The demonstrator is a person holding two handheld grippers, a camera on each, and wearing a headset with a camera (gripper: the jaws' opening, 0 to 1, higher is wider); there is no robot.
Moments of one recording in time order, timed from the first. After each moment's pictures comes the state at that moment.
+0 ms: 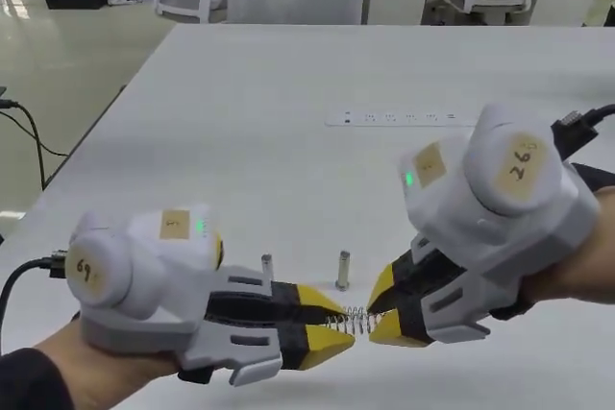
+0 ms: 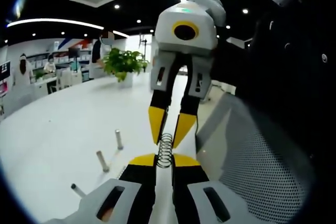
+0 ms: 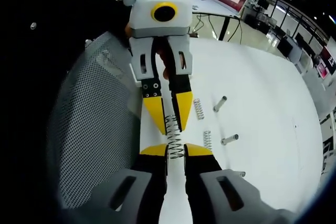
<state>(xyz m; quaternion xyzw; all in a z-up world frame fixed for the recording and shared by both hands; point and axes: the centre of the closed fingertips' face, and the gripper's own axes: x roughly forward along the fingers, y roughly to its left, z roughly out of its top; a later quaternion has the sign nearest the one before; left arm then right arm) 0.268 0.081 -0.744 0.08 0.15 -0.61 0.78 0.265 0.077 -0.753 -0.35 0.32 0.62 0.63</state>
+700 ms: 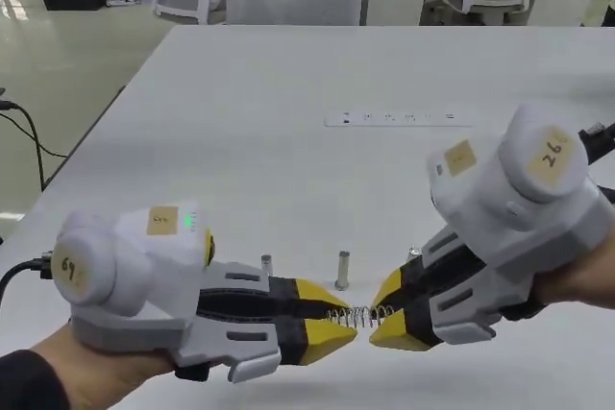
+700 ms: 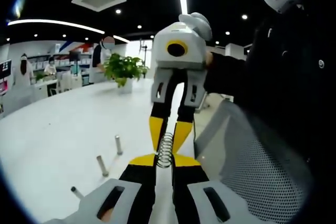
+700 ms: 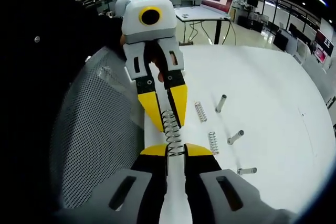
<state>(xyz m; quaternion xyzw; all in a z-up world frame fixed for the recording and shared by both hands) 0.267 0.080 -0.734 0.06 0.13 -0.61 0.78 0.263 0.077 -0.754 -0.28 0.32 0.63 0.65</state>
